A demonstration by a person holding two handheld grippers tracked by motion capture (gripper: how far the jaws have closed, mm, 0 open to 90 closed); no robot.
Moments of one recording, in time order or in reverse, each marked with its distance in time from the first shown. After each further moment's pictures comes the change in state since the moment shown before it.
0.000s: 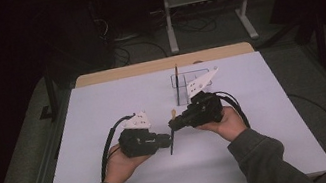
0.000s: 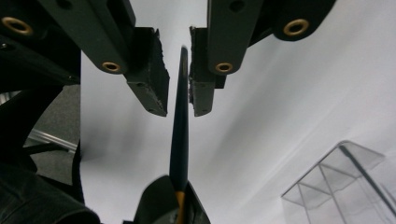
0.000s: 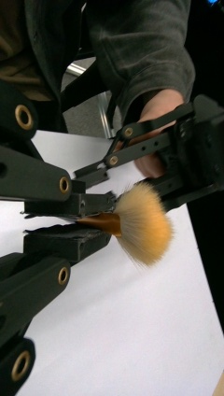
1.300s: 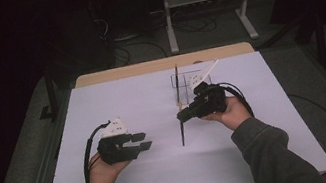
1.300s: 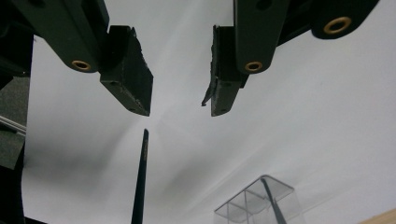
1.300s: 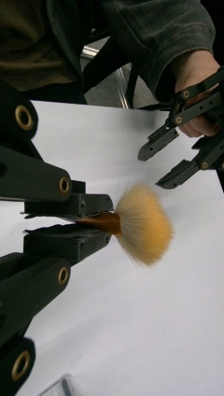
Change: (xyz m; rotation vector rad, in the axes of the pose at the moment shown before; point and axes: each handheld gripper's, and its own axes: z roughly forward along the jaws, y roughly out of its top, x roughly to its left) left arm 0.013 -0.042 -0.035 -0.057 0.171 -0.080; right arm -0.026 0.000 -0.014 0.118 -0.081 0.044
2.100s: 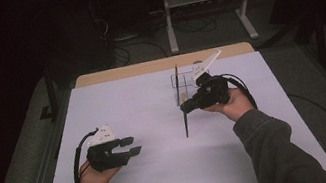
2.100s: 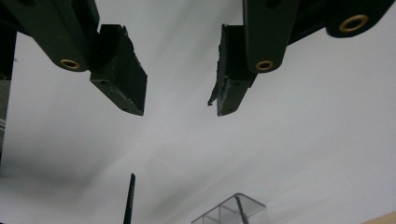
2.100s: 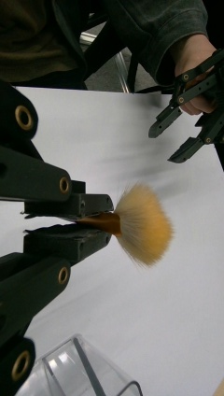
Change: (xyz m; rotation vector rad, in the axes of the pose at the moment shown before) left arm 0.006 -0.025 -0.018 -0.002 0.074 -0.026; right arm -0.012 0.010 -0.016 0.028 -0.057 0.010
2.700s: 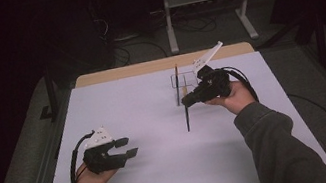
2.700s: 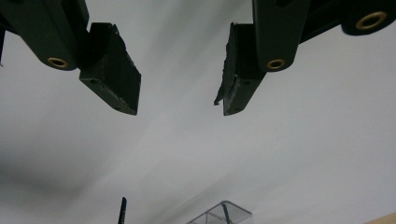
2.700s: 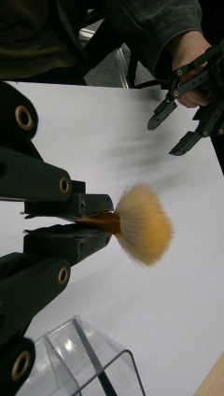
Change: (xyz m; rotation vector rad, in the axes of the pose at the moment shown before) left arm 0.003 -0.006 -0.005 0.008 0.036 -0.014; right arm -0.009 0.009 -0.011 0.008 -0.012 -0.001
